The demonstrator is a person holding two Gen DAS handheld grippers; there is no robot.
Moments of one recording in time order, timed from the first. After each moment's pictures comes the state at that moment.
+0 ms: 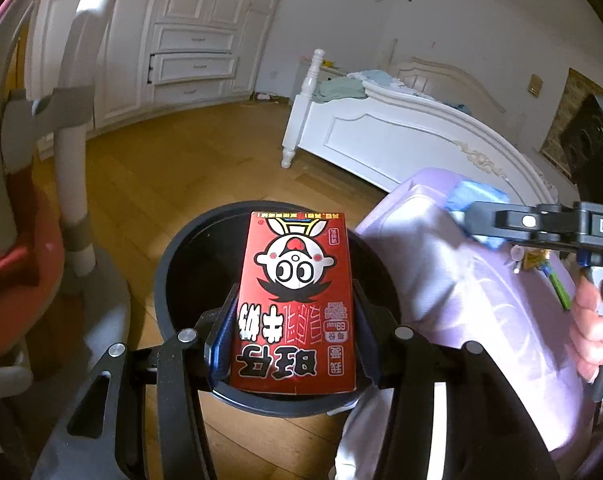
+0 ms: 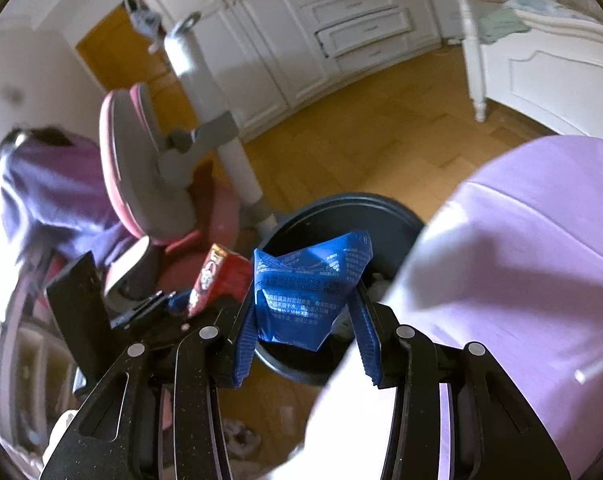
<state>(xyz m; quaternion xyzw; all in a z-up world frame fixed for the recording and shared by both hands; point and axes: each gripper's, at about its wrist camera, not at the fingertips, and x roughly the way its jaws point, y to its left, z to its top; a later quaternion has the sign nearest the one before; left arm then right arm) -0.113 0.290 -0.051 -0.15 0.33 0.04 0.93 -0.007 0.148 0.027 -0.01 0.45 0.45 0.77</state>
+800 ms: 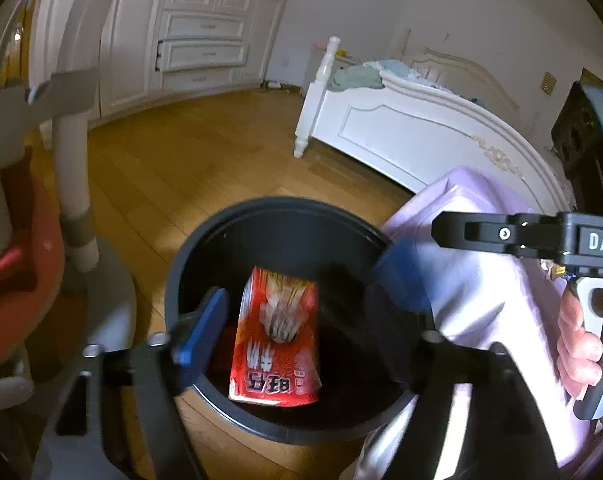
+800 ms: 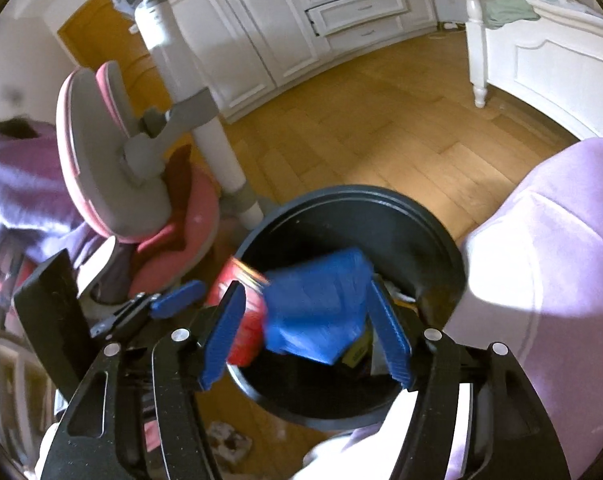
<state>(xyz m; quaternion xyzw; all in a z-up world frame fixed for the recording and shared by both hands) -0.093 0.301 -0.055 -0.14 0.35 0.06 0.92 0.025 0.187 -0.004 -0.02 0.48 0.43 0.77</state>
